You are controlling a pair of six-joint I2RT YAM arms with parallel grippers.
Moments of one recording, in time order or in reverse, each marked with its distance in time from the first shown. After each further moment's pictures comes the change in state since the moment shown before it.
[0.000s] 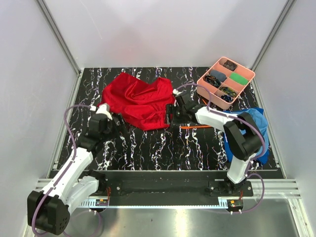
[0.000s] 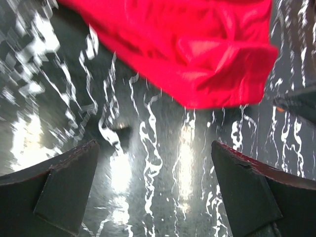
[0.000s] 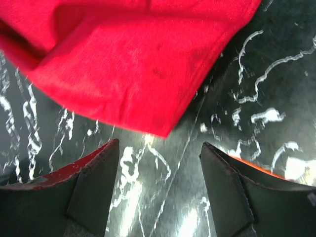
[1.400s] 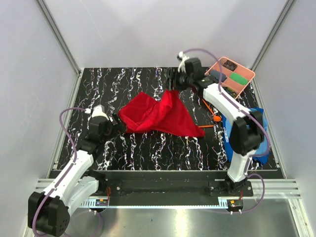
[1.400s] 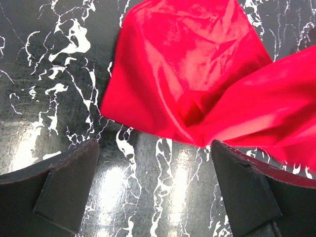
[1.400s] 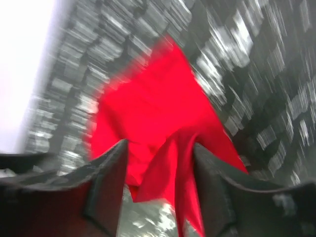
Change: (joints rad) left arm 0.002 -0.027 -0.110 0.127 -0.140 -0.081; right arm -0.113 0.050 0.553 -0.132 -0.156 -0.038
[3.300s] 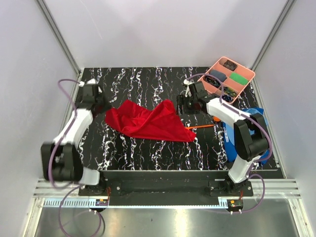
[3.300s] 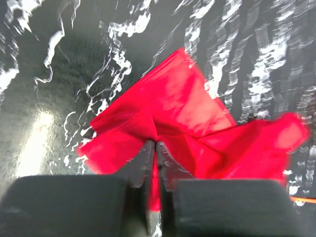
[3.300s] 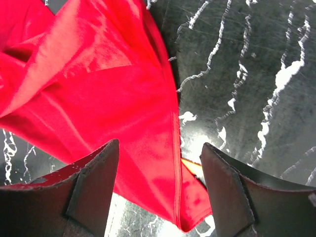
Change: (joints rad) left arm 0.243 0.484 0.499 -0.132 0.132 0.100; right arm -0.045 -0.079 -0.438 -0.052 0.134 -0.129
